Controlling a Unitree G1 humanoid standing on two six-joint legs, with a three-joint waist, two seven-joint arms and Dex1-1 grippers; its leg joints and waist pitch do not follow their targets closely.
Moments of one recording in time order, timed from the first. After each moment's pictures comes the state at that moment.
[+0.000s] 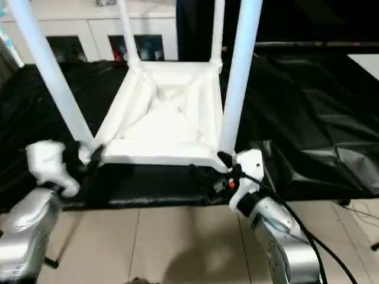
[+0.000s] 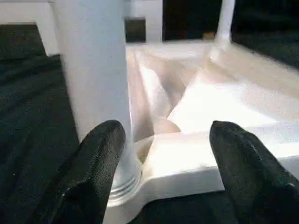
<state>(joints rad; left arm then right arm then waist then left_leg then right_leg) -0.14 0.21 0.16 0.09 -0.15 0.13 -0.31 0.00 -0.21 0.01 -0.25 0.32 0.39 0.49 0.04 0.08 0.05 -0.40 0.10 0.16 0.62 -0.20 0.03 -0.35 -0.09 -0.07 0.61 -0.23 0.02</state>
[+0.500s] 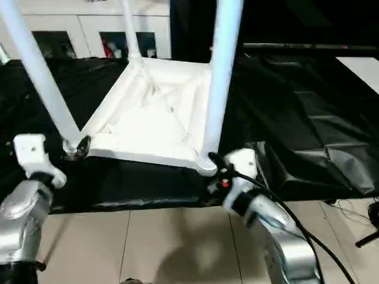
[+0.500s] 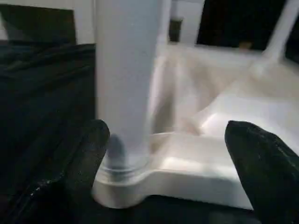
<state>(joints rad) -0.16 0.19 0.25 0.08 -0.24 0.14 -0.26 -0.05 -0.22 0.06 -0.19 0.35 0.41 0.55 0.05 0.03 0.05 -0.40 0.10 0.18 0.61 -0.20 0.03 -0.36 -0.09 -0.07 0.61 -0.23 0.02</state>
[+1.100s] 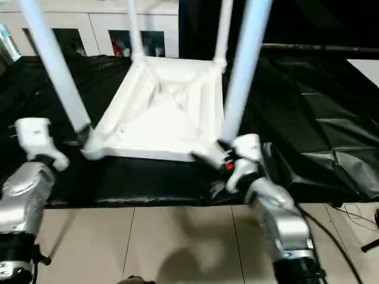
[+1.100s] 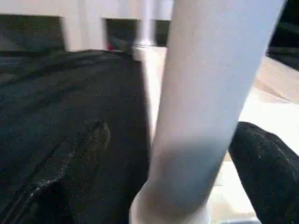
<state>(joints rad) -0.37 0.27 0.22 0.37 -0.21 0.09 -0.32 -0.20 -0.25 -0.04 0.02 0.32 0.30 0.52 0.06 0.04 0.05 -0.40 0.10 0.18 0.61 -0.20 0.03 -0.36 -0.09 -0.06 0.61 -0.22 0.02</state>
